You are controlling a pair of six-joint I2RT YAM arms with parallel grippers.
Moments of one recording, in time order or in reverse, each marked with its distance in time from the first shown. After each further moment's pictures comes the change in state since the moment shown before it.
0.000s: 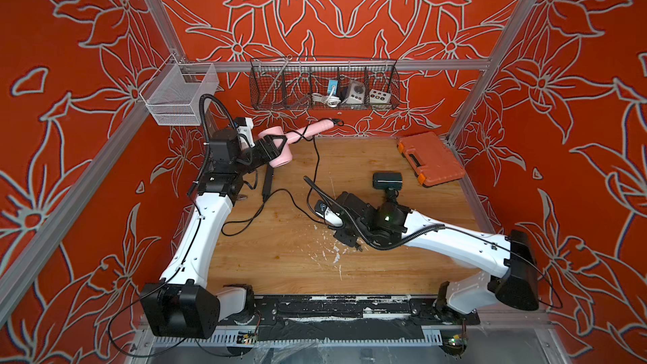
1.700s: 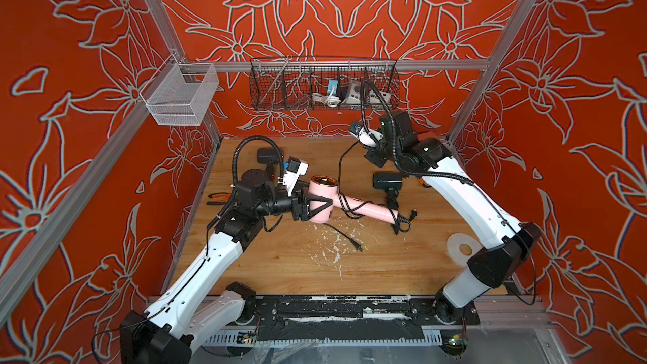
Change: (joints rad) left arm -0.368 -0.279 -0.404 0.340 0.464 0.184; right arm -0.570 0.148 0.414 0.036 -0.141 -0.438
